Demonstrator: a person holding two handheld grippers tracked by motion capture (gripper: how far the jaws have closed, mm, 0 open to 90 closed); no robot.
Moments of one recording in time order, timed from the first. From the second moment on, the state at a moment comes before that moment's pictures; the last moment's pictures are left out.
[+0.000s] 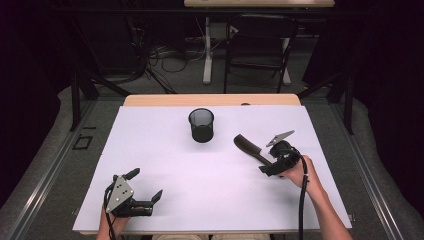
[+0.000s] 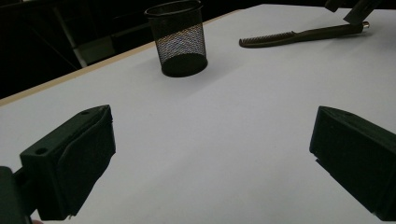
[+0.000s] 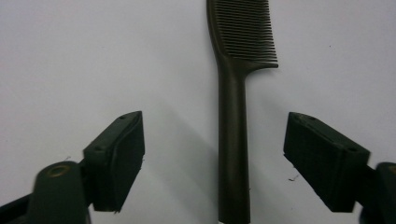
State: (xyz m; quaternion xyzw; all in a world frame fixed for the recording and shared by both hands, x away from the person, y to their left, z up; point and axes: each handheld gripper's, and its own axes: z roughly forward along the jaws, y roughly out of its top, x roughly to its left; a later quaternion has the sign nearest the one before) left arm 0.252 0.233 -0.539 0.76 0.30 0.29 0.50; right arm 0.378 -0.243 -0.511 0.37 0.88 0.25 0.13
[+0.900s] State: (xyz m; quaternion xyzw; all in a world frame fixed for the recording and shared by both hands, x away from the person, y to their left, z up) left arm 0.253 0.233 -0.540 0.76 0.31 0.29 0.50; right arm 0.406 -0.223 -0.520 0.37 0.90 0.20 0.13
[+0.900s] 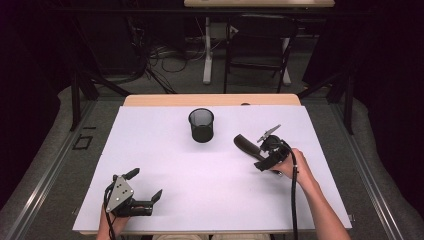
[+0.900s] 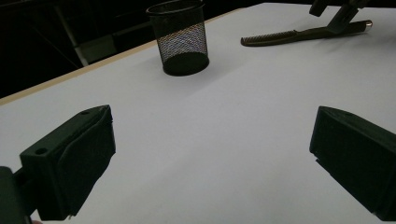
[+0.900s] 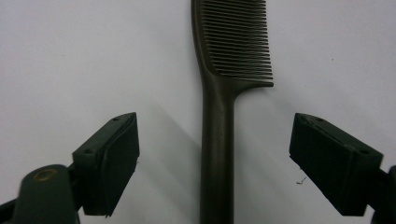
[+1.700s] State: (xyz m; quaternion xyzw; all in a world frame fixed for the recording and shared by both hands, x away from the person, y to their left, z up) left arm 0.253 0.233 -0.540 0.76 0.30 0.29 0.50; right arm 0.432 -0.204 -0.527 0.36 0.92 0.11 0.10
